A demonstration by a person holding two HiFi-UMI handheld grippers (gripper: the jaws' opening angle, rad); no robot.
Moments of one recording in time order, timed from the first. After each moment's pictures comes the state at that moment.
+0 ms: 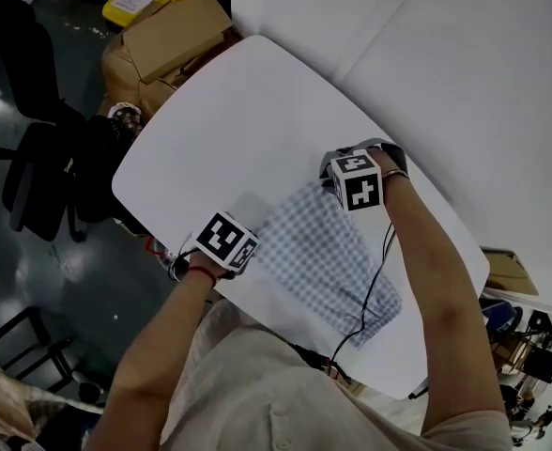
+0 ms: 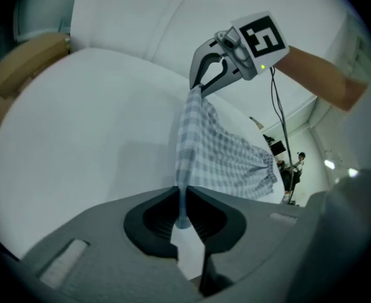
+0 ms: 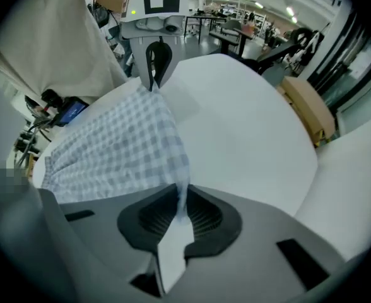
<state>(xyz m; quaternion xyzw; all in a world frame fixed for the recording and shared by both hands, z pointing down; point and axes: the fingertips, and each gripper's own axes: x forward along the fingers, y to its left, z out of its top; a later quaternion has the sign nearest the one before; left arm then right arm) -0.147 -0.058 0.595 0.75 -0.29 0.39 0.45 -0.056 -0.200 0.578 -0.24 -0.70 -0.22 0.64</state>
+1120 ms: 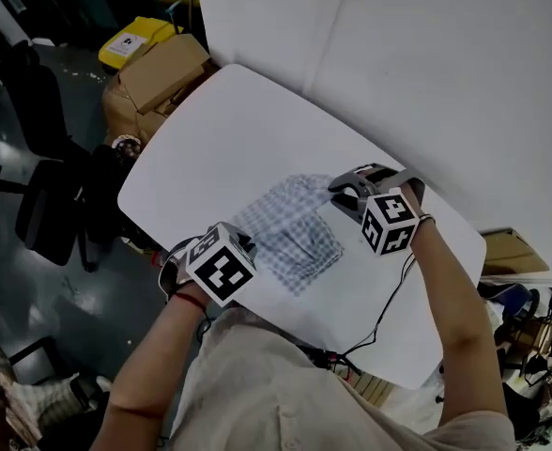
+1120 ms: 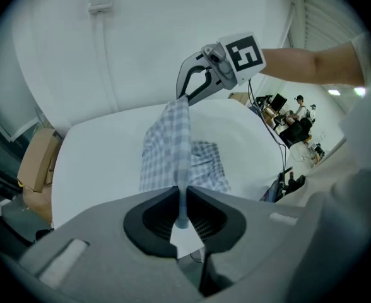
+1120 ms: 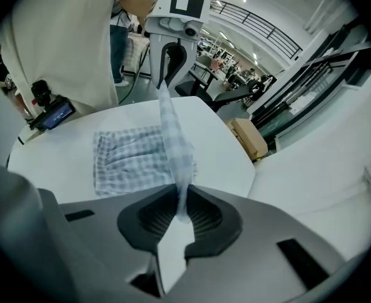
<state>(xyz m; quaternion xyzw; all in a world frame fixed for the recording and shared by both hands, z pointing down) -0.106 -0.024 0.465 0.79 -0.28 0.49 0.24 0.008 -0.143 0.464 -0.07 -0.80 -0.32 0.51</state>
